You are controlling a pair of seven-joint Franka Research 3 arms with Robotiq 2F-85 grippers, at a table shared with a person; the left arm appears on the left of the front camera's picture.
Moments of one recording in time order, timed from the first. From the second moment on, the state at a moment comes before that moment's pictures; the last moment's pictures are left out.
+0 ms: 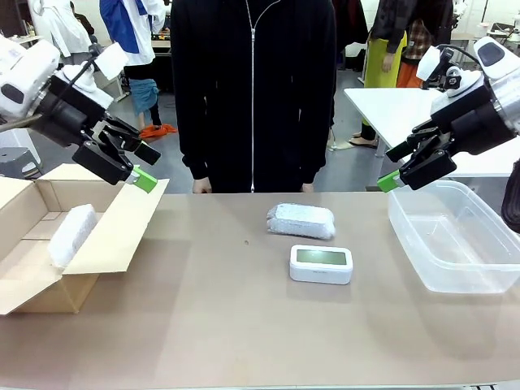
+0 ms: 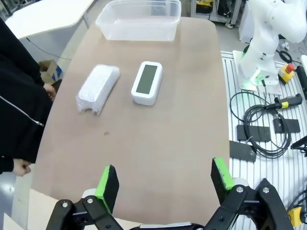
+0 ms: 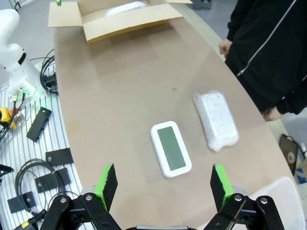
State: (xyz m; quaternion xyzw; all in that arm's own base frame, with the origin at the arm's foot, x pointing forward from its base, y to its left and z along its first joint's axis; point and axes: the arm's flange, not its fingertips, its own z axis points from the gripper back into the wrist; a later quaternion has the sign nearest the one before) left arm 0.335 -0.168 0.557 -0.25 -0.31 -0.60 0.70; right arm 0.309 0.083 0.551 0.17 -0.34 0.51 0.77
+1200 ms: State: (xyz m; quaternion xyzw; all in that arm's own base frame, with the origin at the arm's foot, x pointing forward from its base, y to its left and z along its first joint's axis) left arm 0.340 -0.167 0.557 -0.23 -0.32 -0.61 0.69; right arm 0.309 0.082 0.551 0.17 -0.35 0.51 0.77
